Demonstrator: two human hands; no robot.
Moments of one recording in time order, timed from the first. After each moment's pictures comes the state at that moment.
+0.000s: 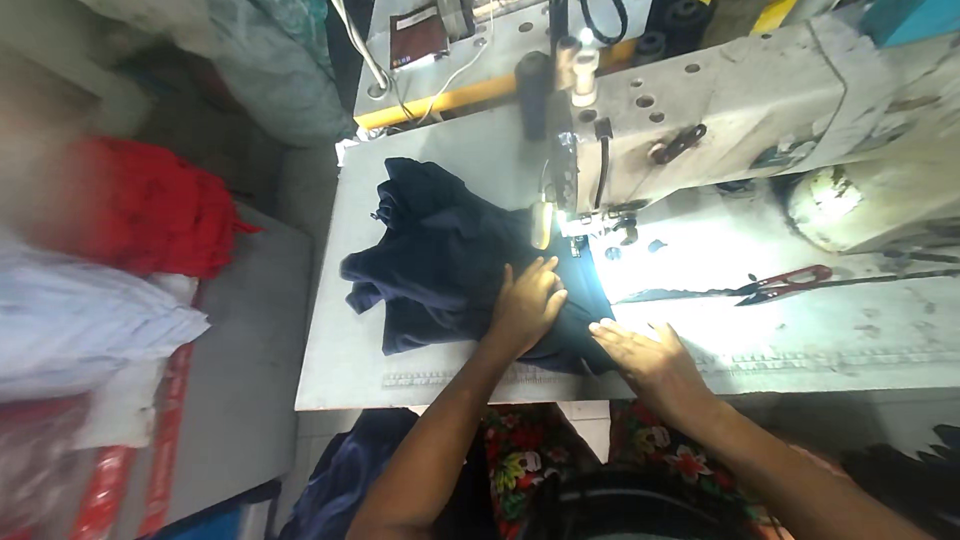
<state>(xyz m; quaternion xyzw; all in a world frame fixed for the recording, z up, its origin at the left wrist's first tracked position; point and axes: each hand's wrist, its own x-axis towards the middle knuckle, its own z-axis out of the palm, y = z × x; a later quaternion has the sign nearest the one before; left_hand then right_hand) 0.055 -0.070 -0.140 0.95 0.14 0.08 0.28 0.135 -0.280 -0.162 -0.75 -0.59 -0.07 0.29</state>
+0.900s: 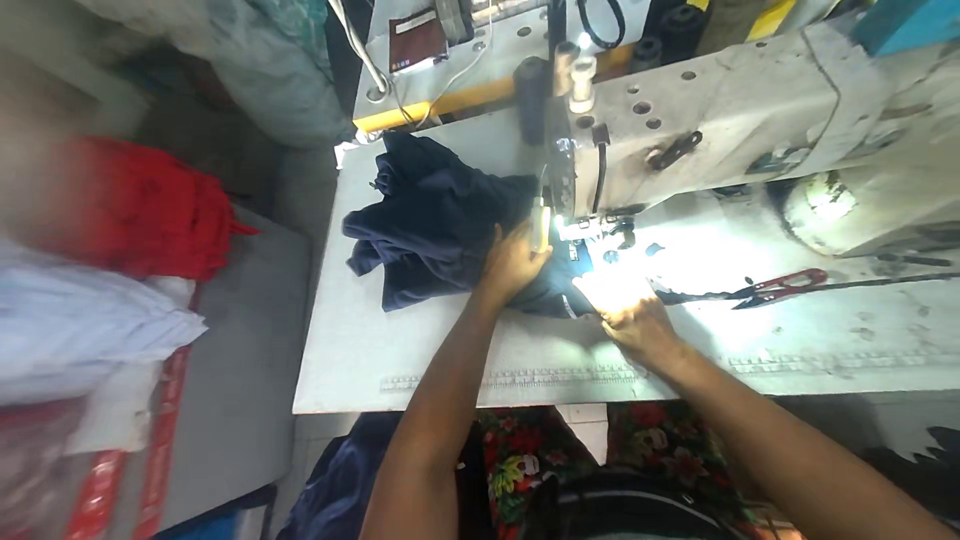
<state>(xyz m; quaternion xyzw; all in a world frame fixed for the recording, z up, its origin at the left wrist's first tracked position) 0.107 -0.011 -0.142 0.95 0.18 0.04 0.26 0.175 -0.232 -0.163 -0.75 -0.58 -0.06 0.31</state>
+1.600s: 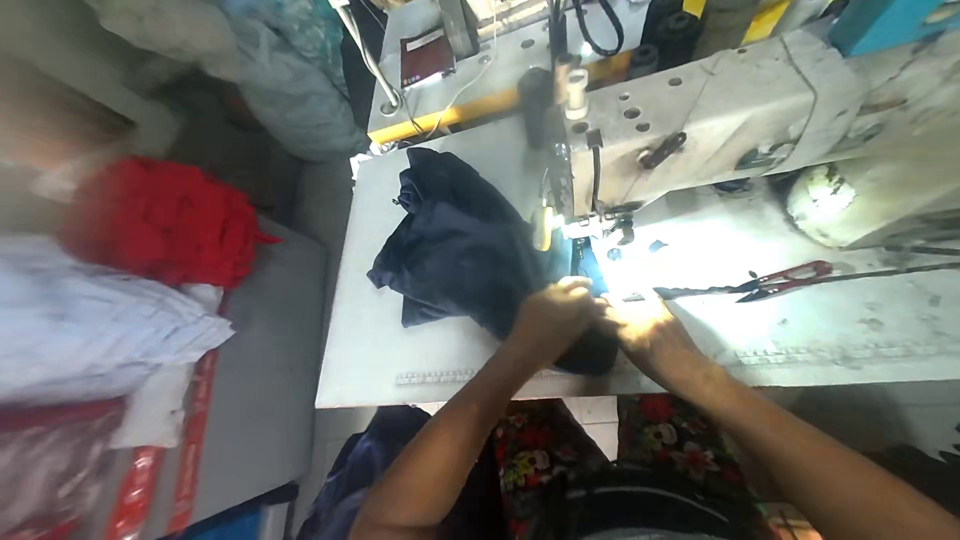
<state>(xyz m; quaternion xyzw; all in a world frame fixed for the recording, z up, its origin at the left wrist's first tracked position) 0.054 -0.098 -0.101 0.95 0.04 0.07 0.29 0.160 -0.259 -0.166 -0.73 -0.61 -0.09 0.29</state>
